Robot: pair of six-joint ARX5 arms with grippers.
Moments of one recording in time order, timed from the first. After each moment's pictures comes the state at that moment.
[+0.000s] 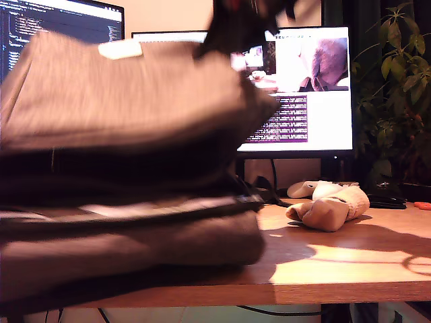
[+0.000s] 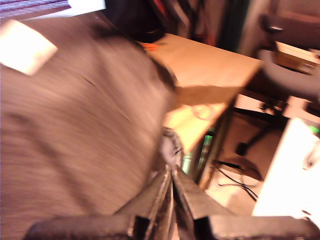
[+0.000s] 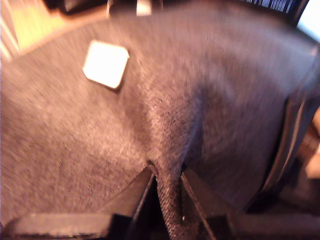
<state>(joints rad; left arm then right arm) -0.51 0.34 0.56 -0.61 0.50 0.08 0.60 1.52 1.36 -0.41 -0.39 -0.31</state>
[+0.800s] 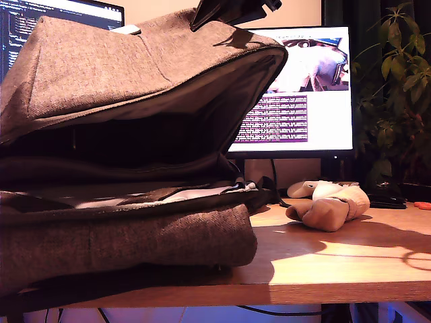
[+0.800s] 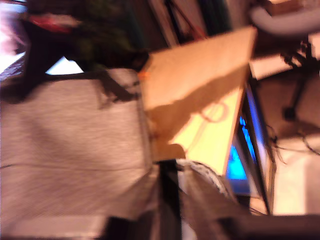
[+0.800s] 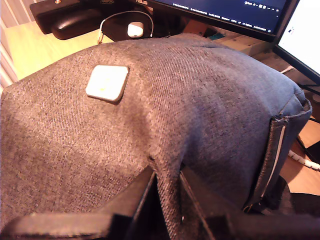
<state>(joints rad) -0.94 0.67 0.56 -0.23 0.07 0.45 0.60 1.53 1.46 -0.46 -0.36 -0.29</state>
